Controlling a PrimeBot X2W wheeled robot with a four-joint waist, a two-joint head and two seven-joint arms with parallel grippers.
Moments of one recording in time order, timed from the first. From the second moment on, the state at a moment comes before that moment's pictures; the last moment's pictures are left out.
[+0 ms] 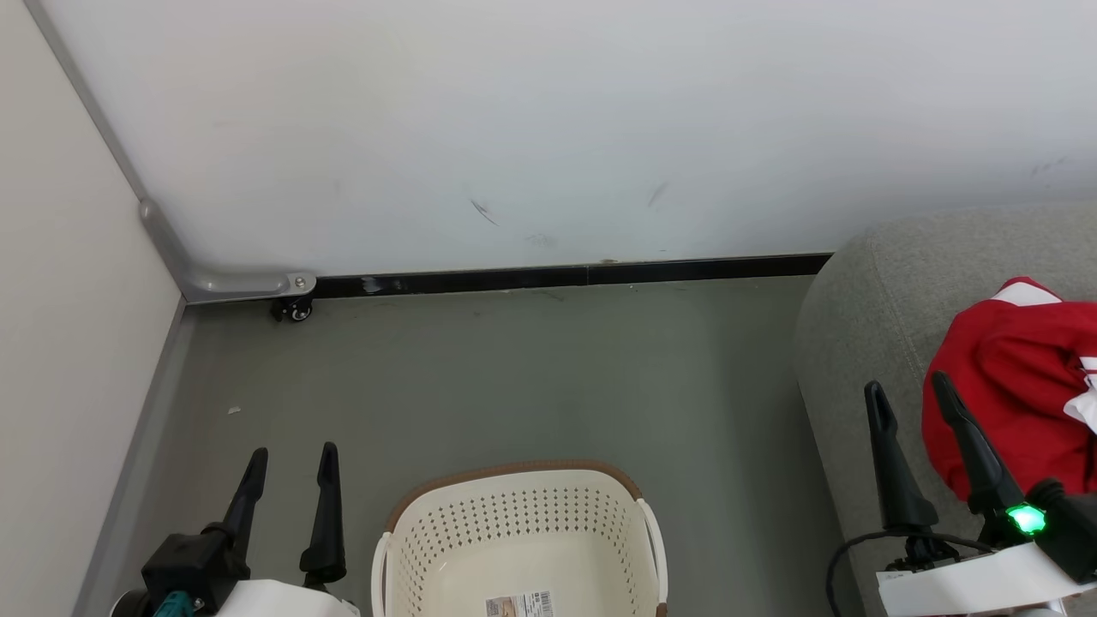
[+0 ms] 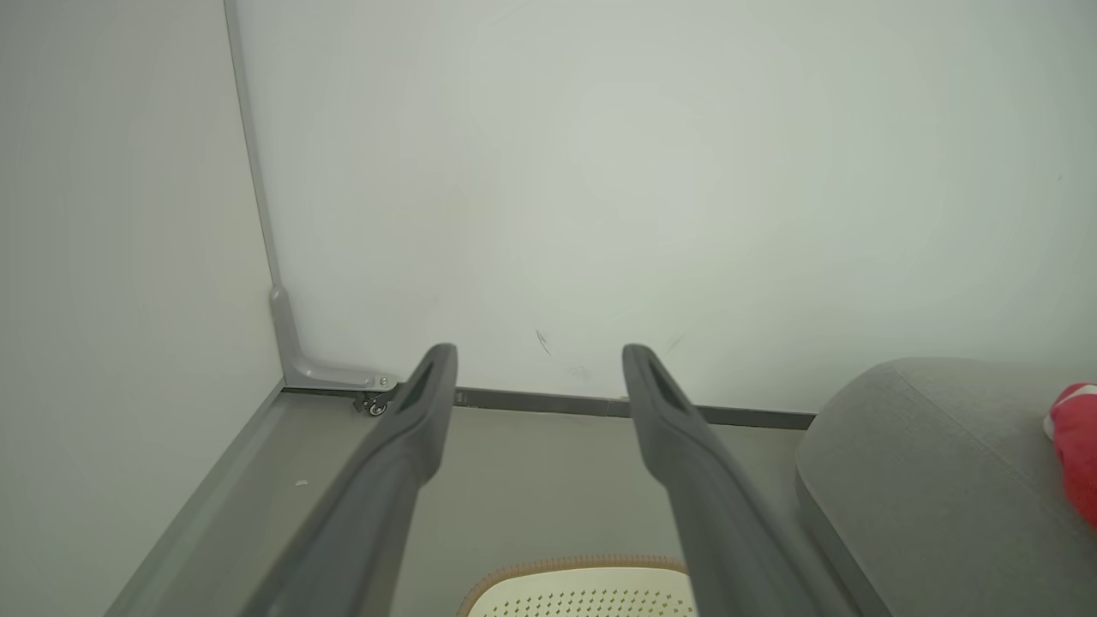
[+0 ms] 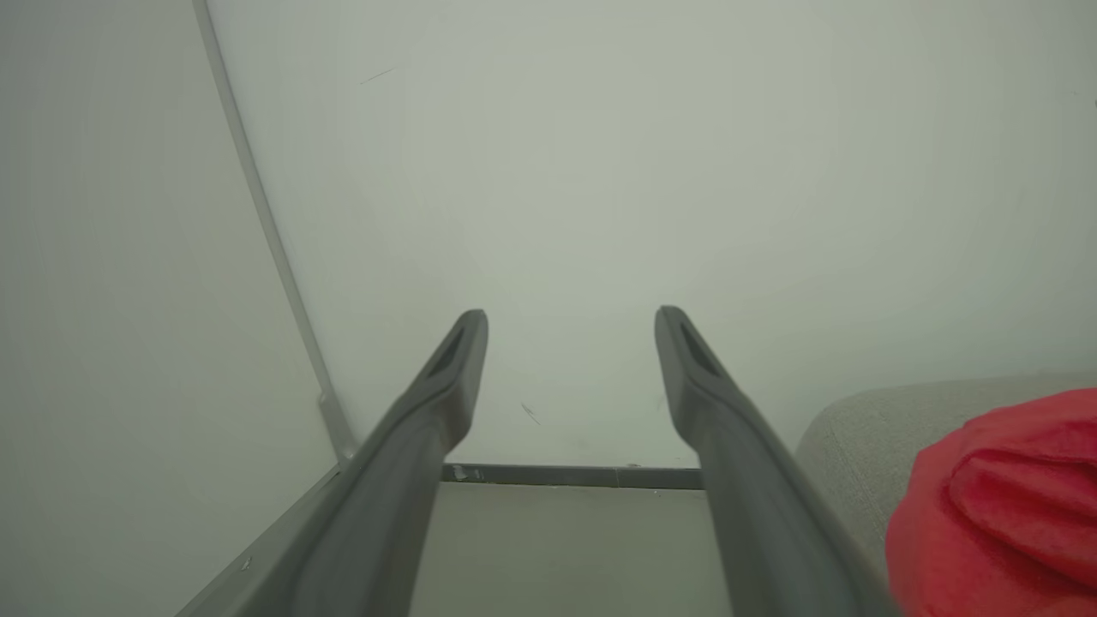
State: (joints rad) left arm 0.01 0.15 -0.18 0.18 -0.36 0.07 -0.25; right arm 0.04 -0.18 0.05 0.08 0.33 0.13 -0.25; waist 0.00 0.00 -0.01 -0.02
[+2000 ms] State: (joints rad) left arm 0.02 0.09 -0.09 0.29 -0.63 0.00 -0.15; right arm 0.08 -0.13 0.04 0.14 0.64 0.13 -0.20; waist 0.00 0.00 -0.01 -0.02
